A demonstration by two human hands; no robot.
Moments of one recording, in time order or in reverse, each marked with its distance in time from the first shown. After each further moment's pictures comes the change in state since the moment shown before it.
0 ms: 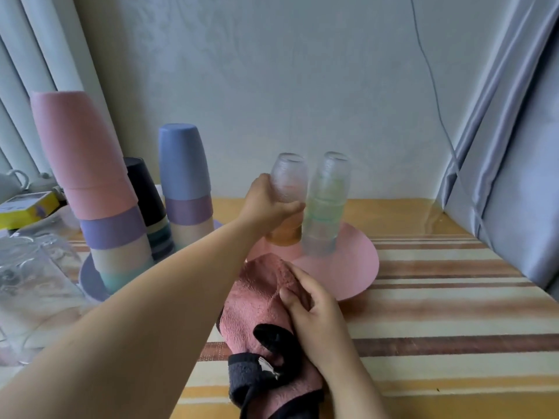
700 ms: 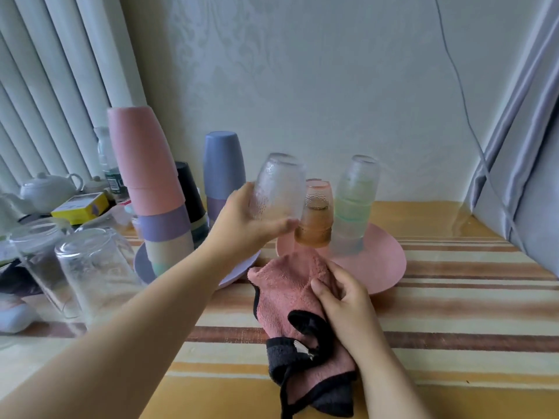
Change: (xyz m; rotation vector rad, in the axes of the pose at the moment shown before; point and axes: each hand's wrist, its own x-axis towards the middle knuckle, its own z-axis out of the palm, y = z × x) left_hand -0.107 0.017 -0.092 -0.232 -0.006 0.064; right_hand -0.003 -0.013 0.003 -0.024 0.052 0.052
